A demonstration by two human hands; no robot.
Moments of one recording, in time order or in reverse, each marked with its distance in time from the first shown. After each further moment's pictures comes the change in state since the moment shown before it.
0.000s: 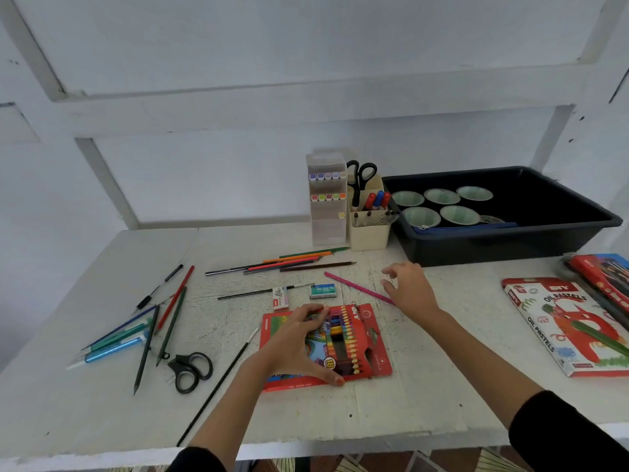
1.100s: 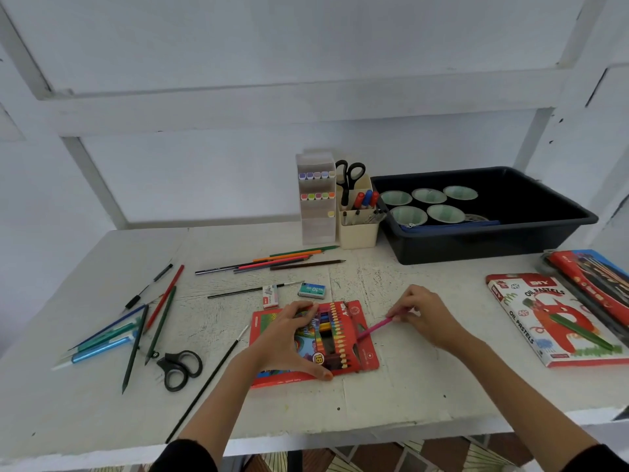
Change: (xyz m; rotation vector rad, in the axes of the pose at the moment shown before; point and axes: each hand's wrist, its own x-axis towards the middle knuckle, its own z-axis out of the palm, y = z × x) left_hand 0.000 -0.001 0.002 -0.004 0.016 0.008; right_hand -0.053 0.039 -0.037 0.135 -0.279 -0.141
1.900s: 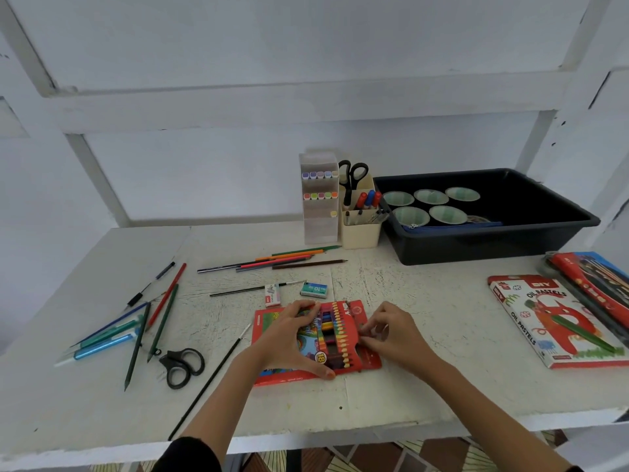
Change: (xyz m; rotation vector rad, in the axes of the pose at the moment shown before) left_hand 0.000 0.000 0.000 0.000 -0.003 -0.006; right_hand -0.014 -0.044 0.046 0.168 0.028 -0.008
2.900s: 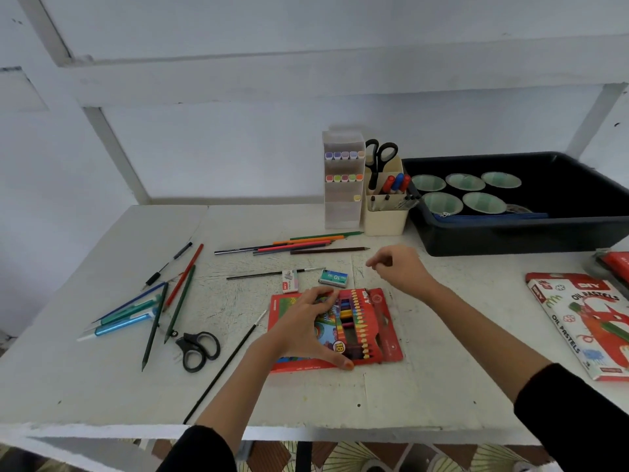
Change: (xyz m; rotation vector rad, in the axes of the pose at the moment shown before) left_hand 0.004 -0.001 -0.003 0.001 0.006 -0.011; right_hand 0.104 -0.021 -0.019 -0.021 0.014 0.073
